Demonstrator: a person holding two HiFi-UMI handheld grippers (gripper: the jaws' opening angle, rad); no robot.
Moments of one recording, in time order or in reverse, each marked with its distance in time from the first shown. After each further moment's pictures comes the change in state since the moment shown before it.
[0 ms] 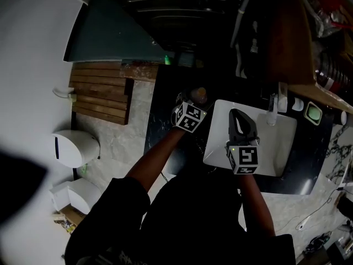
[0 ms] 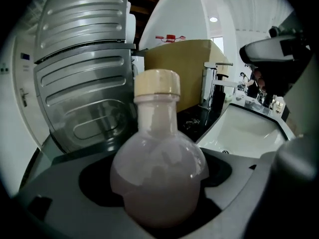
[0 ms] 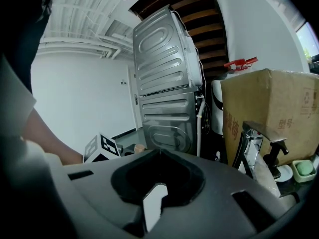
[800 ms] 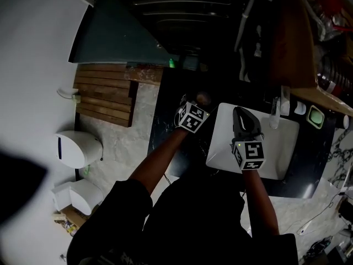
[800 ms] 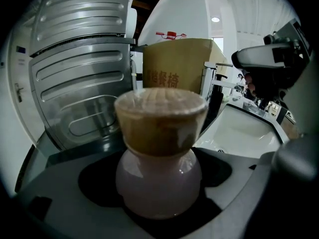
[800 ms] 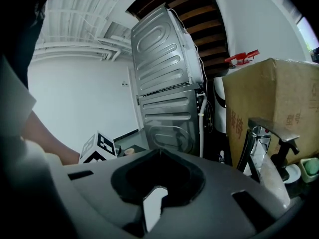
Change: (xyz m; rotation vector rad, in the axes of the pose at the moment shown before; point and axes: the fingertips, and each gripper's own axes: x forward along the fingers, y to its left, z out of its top) left arm 0.001 -0.001 -0.004 -0.035 0.034 -0.058; right arm 0.015 -0.008 0.000 0.020 -0.001 0.040
